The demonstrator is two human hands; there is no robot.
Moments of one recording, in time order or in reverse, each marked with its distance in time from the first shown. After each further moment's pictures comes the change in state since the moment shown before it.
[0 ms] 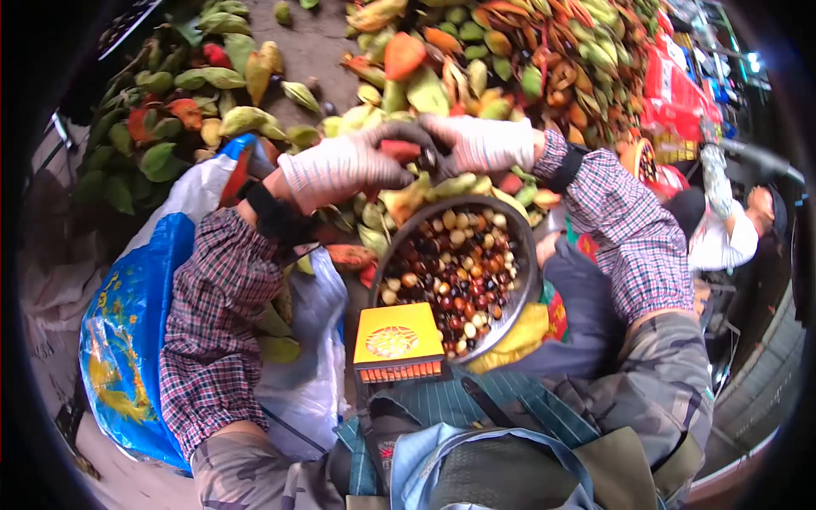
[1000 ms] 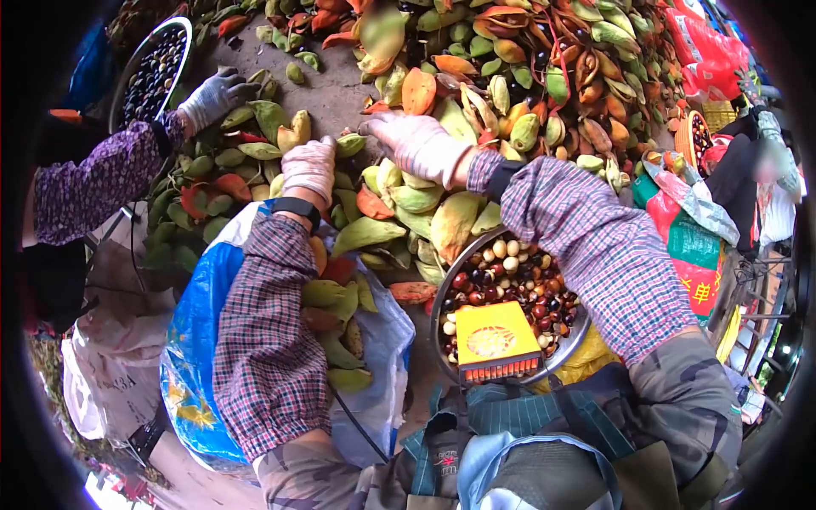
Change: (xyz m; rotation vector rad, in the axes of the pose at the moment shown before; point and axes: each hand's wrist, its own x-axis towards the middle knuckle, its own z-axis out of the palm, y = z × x) left_hand 0.042 -0.061 -0.123 1.910 0.636 -0.340; right_hand 0.116 0.015 0.021 -0.449 0.724 -0.121
